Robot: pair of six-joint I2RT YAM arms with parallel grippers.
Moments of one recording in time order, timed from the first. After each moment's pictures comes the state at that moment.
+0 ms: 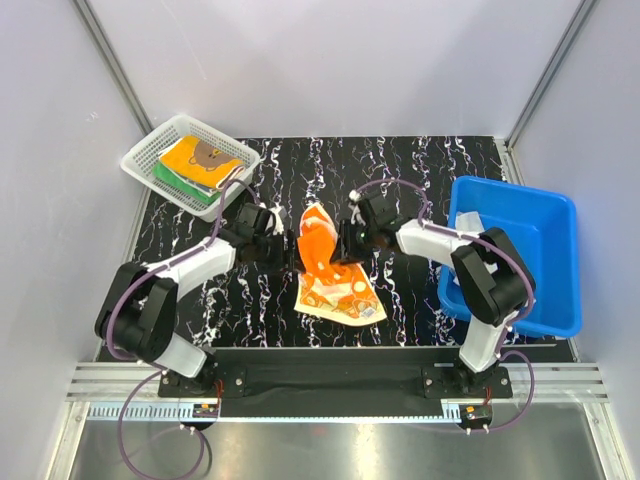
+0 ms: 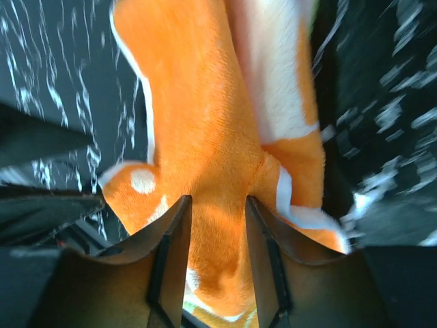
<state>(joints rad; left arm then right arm) -0.43 1.50 0.85 -0.38 0.33 -0.47 0.55 1.81 1.13 -0.23 -0.36 0.55</state>
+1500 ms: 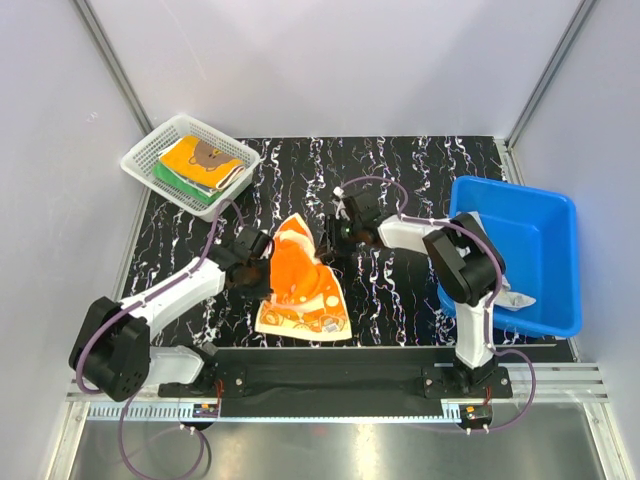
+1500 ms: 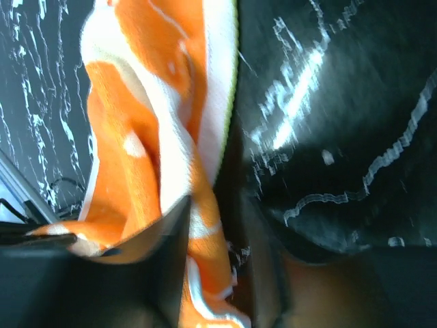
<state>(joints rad) -0.54 1.28 0.75 -0.67 0.02 -0.57 0.60 1.99 1.20 -0.07 -0.40 0.57</state>
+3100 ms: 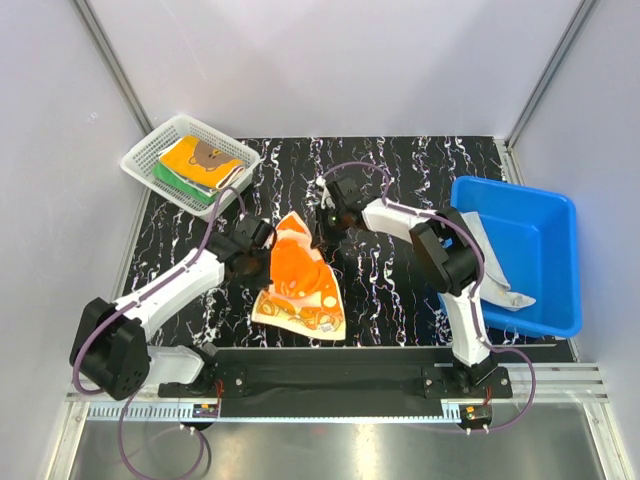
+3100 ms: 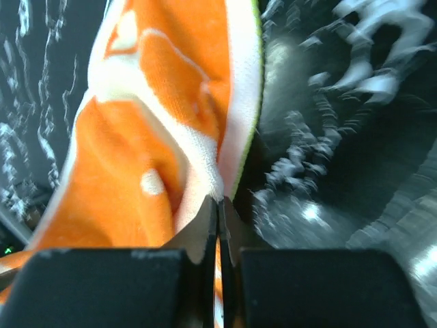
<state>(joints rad) -0.54 1.27 0.86 -0.76 -0.03 -0.53 0.62 2.16 1.51 -0.27 -0.41 0.44</state>
